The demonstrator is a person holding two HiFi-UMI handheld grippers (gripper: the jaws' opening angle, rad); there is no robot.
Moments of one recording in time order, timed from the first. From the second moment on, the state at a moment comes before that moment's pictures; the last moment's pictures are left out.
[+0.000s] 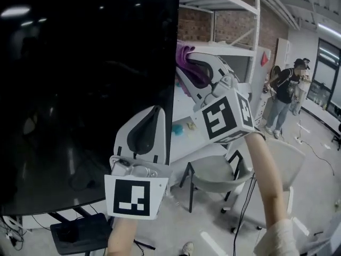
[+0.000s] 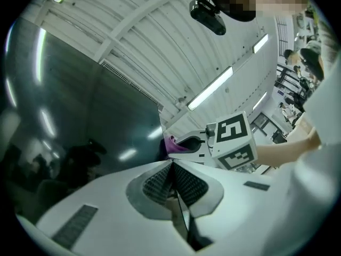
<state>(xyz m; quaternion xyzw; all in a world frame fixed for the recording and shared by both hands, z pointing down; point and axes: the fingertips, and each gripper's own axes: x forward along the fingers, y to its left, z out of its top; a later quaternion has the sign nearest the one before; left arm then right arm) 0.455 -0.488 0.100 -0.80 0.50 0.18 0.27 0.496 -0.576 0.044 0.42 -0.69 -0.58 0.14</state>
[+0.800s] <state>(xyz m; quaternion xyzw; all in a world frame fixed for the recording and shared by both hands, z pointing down) 0.459 -0.511 0.250 -0.83 0.52 0.13 0.18 0.490 -0.574 0.268 0.38 -0.75 -0.50 0.22</state>
